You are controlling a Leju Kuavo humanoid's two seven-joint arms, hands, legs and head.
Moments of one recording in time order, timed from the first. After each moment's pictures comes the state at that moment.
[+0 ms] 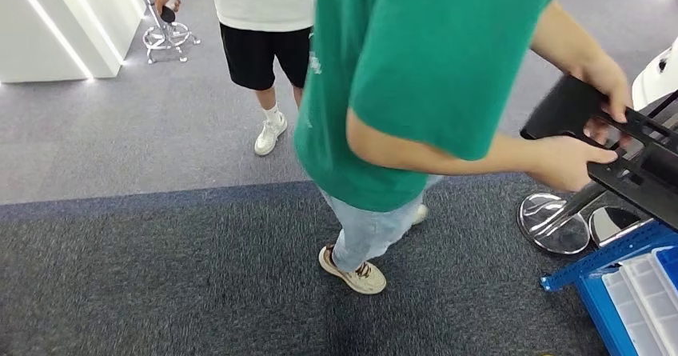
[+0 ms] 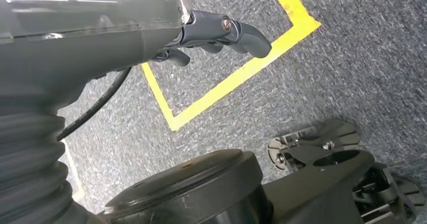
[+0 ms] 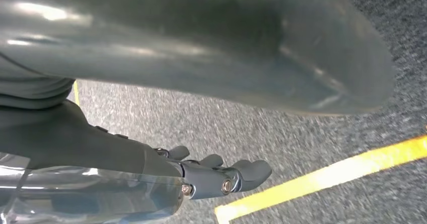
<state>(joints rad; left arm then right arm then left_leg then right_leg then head) -0.11 -0.18 0.97 -0.19 -1.39 0.18 0.06 -0.05 0.06 -0.41 -0.18 0.16 -0.26 0.07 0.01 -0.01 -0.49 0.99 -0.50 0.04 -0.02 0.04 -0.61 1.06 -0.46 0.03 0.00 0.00</state>
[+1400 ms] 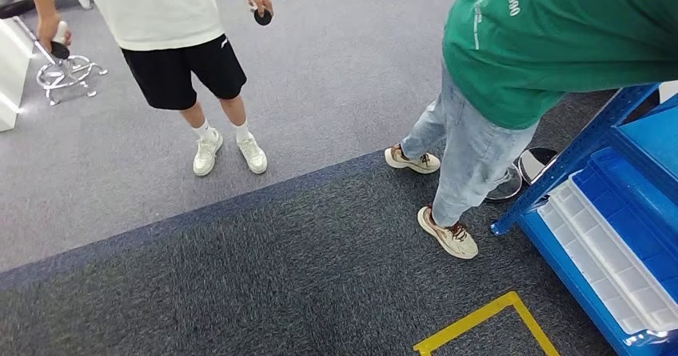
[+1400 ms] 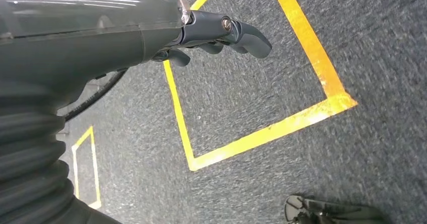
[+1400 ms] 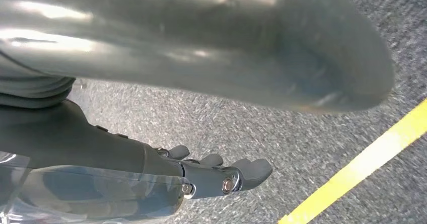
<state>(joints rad) -0.09 -0.06 1.12 -0.20 -1.24 0.28 0.12 -0.05 0.00 -0.46 -0.19 0.18 -0.30 0.12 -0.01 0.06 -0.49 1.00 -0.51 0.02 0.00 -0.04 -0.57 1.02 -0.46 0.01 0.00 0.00</state>
